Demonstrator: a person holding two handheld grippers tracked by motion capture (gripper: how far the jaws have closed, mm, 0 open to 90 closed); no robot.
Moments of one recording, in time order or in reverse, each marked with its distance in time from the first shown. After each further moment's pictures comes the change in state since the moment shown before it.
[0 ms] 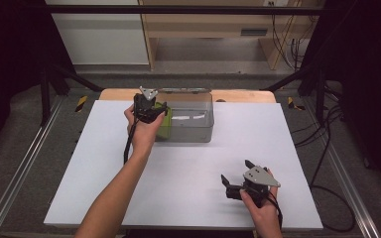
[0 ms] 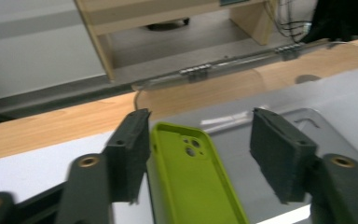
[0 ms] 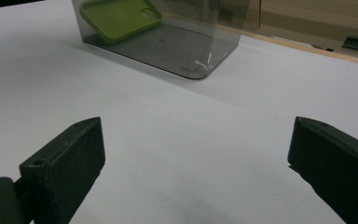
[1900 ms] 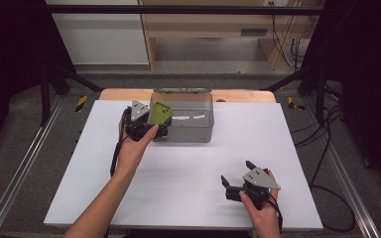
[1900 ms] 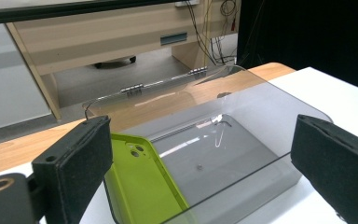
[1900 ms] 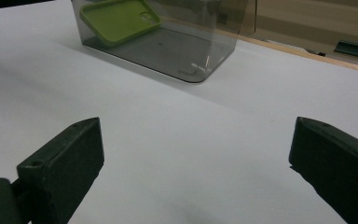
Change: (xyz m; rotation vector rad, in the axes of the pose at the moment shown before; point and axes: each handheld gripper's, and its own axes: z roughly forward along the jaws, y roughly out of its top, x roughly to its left) left arm -0.005 -0.022 -0.069 -0.169 -0.236 0.039; right arm 0.005 0.002 -0.006 -0.009 -0.020 -0.016
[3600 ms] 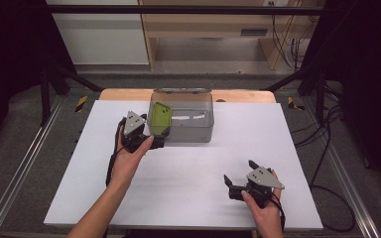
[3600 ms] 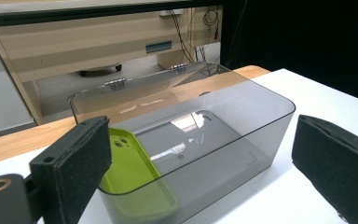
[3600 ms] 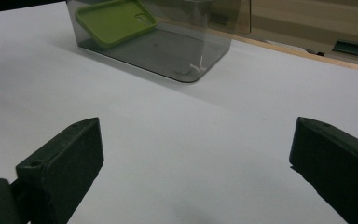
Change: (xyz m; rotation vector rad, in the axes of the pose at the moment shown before) left arm -0.007 -0.021 -0.022 -0.046 -0.061 -0.001; right arm -0.008 -0.001 -0.003 -0.007 0.000 0.013
